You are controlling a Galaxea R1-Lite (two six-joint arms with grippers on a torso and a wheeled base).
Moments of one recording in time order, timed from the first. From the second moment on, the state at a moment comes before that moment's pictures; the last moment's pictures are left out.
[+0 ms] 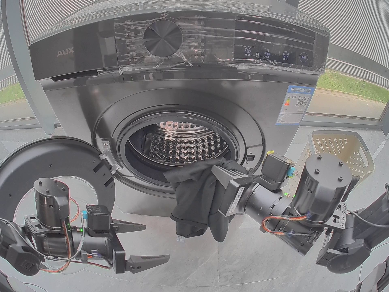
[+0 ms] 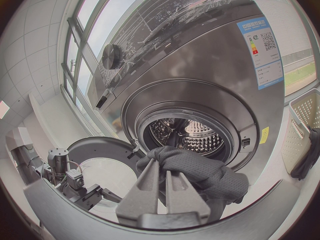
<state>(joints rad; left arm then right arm) -0.50 1.49 -0.29 -0.71 -0.52 0.00 0.94 1.79 -0.65 -1.12 -0.33 0.39</state>
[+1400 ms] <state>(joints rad) -0.59 2.07 -0.45 -1.21 -0.41 -0.10 0.96 1.78 -0.63 -1.15 -0.33 0.39</state>
